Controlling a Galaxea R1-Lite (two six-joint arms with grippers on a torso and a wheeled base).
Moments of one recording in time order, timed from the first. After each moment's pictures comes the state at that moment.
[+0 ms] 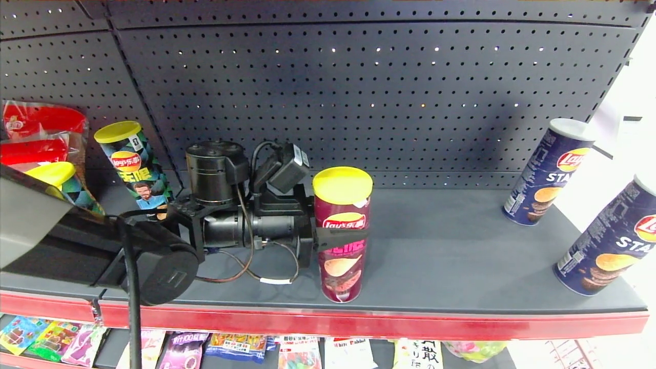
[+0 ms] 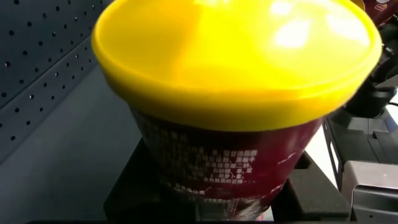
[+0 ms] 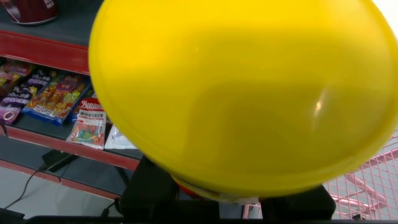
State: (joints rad) left arm -0.56 1.91 -0.89 -0.87 -0.83 0.16; right arm 0.10 0.10 -0.07 0.10 0.09 -0.09
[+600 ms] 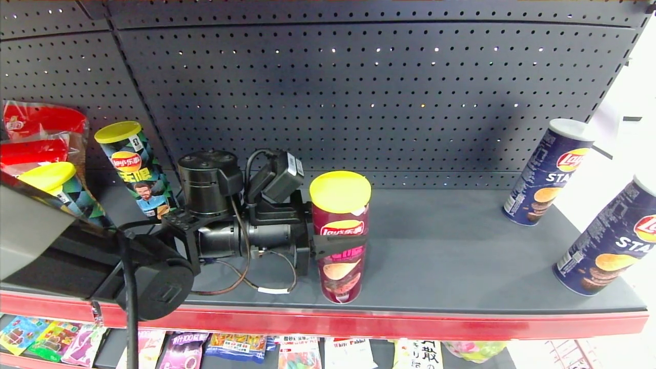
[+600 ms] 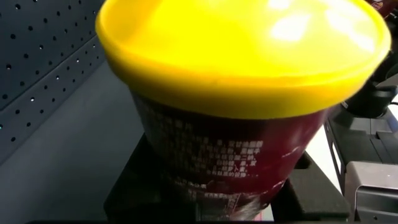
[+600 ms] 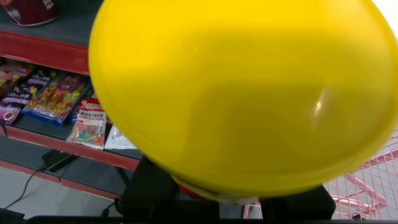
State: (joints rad) left arm -0.56 1.91 -0.81 -0.97 -0.82 0.16; right arm 0.10 0.10 -0.07 0.10 0.09 -0.09
